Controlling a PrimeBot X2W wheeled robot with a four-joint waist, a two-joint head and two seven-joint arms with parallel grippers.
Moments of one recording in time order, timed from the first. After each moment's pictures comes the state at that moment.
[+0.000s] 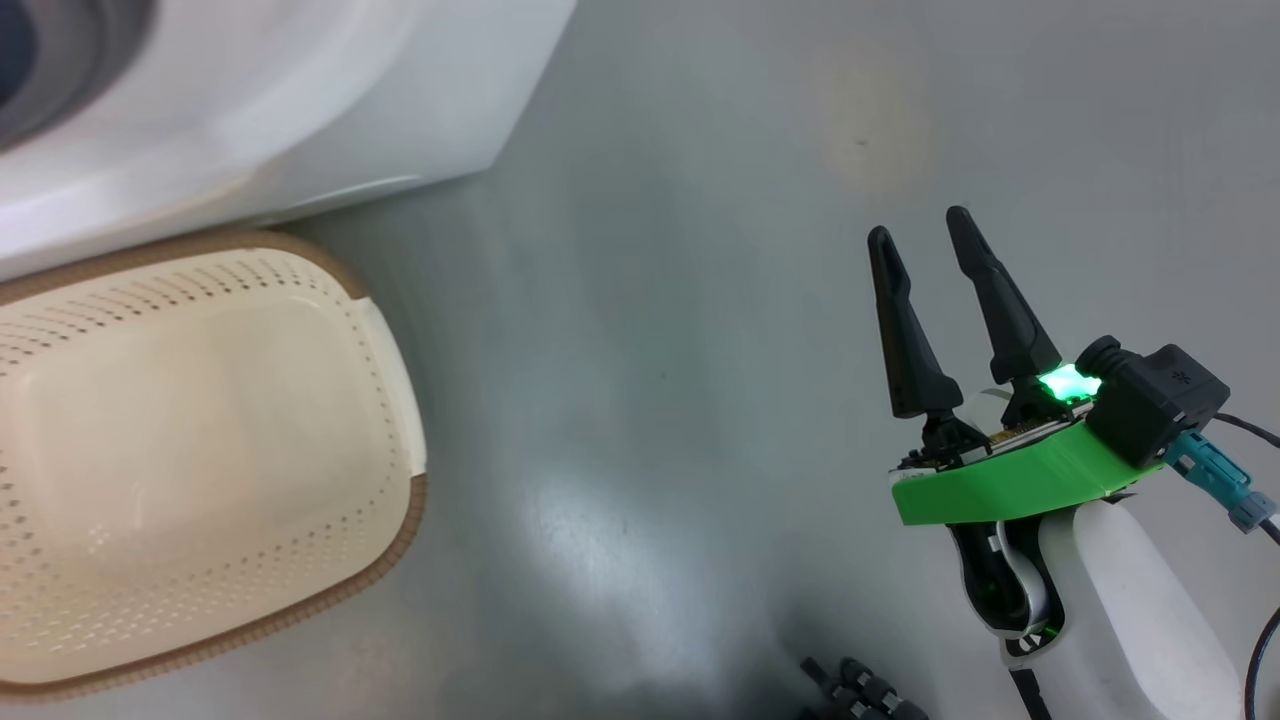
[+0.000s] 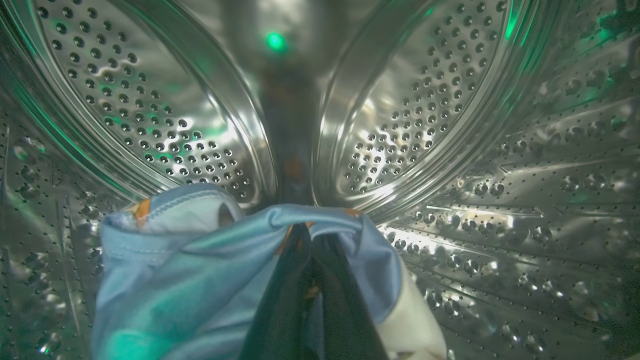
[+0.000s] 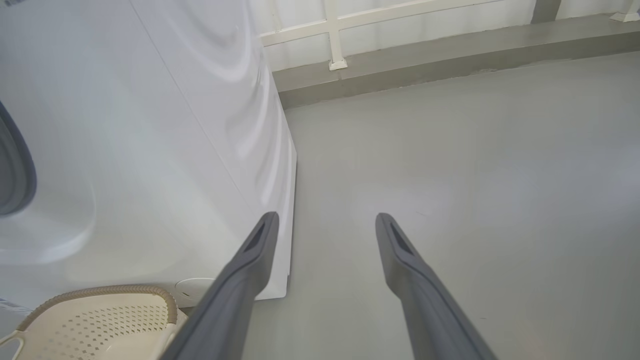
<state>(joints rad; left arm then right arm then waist) -1.42 0.46 -0.18 1.03 -0.54 -0.13 -0.23 -0.37 -0.05 0.20 0.10 0.39 0.13 -0.26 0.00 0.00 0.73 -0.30</state>
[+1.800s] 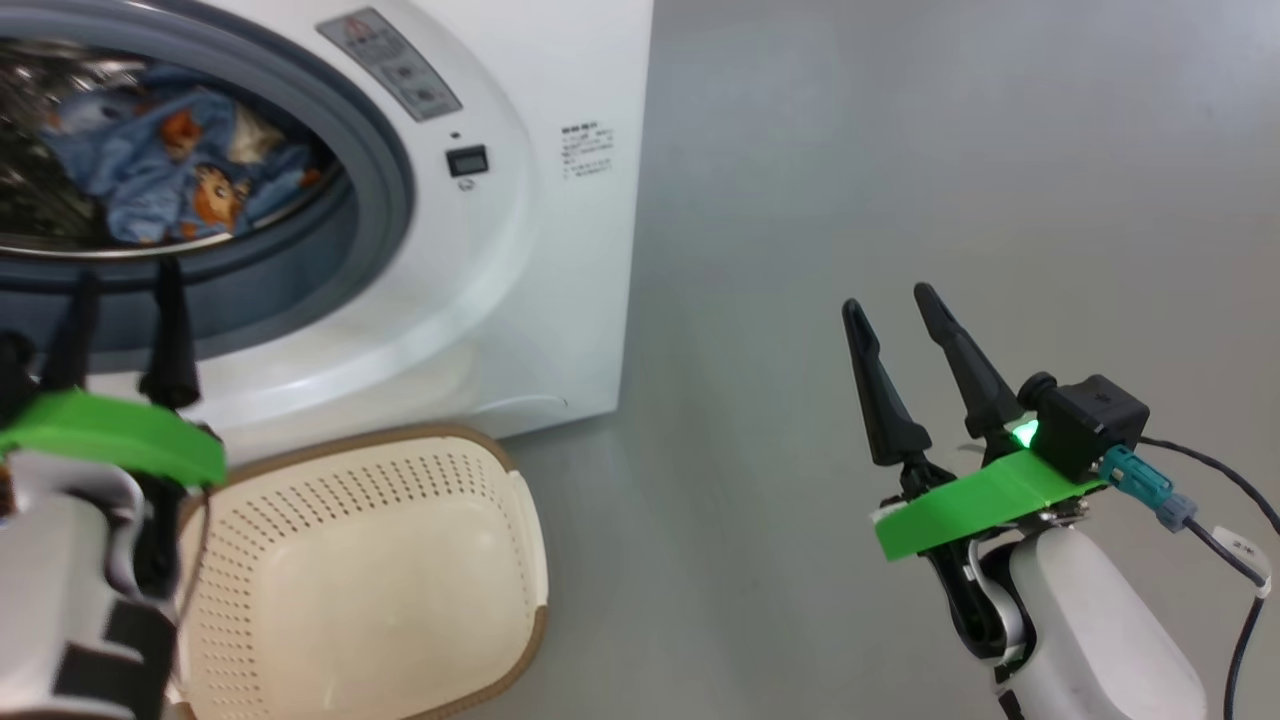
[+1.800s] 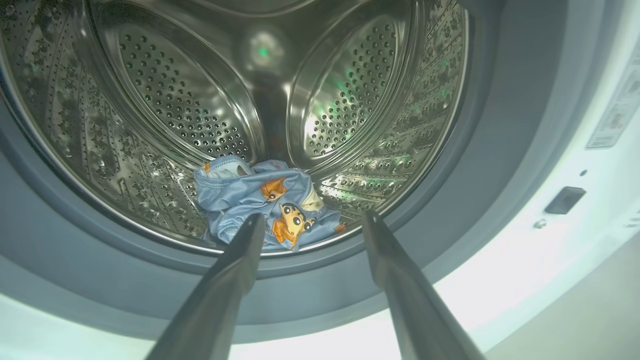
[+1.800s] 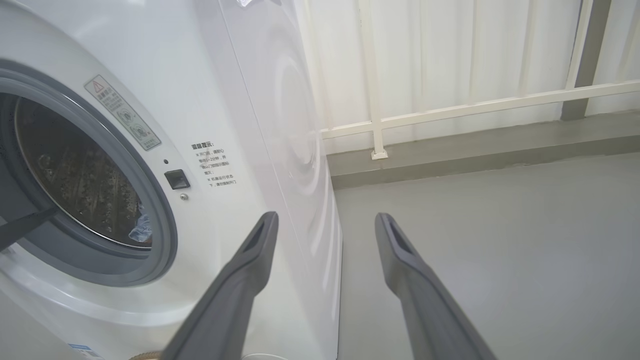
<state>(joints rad) -0.69 0.34 -0.19 0.77 -0.61 -0.13 -0.26 -0.37 -0.05 0.23 0.29 0.38 0.13 -0.26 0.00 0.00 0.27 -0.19</state>
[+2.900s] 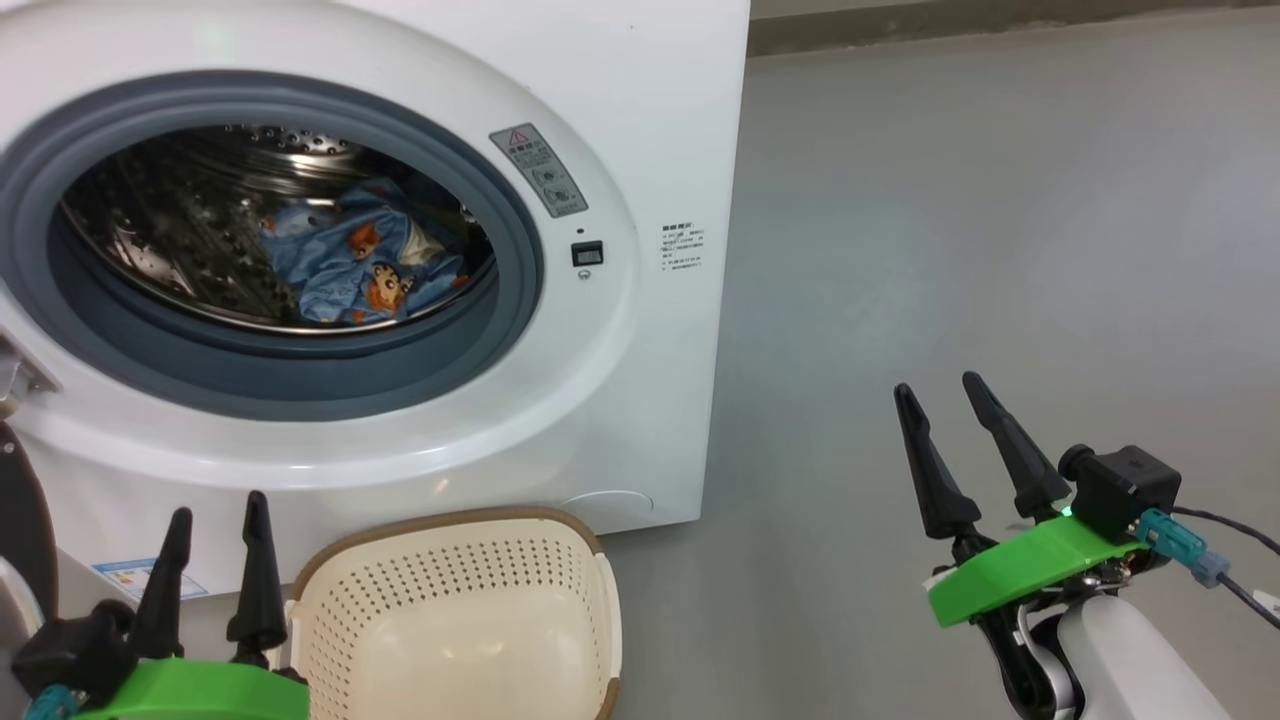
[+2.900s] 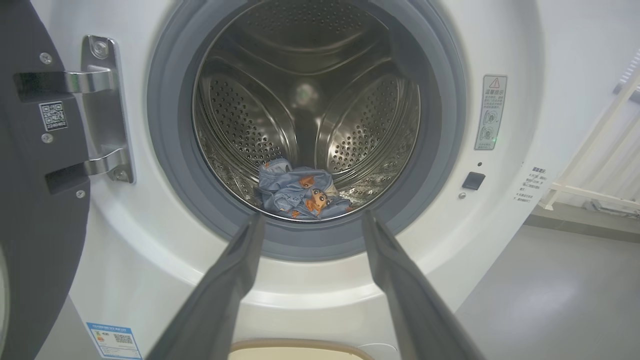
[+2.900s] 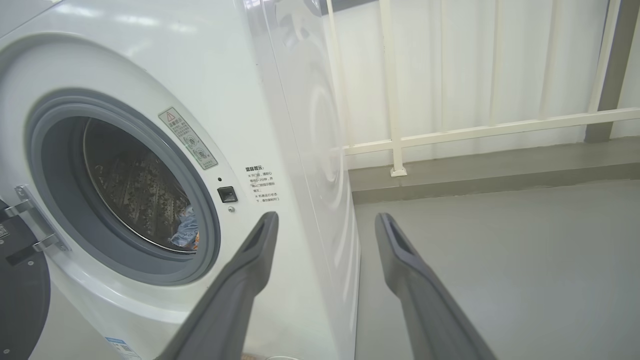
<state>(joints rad) -0.15 0.19 -0.03 0.35 -0.50 -0.11 -0.26 -0.26 -0.13 0.22 0.32 0.43 0.13 -0.26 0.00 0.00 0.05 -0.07</state>
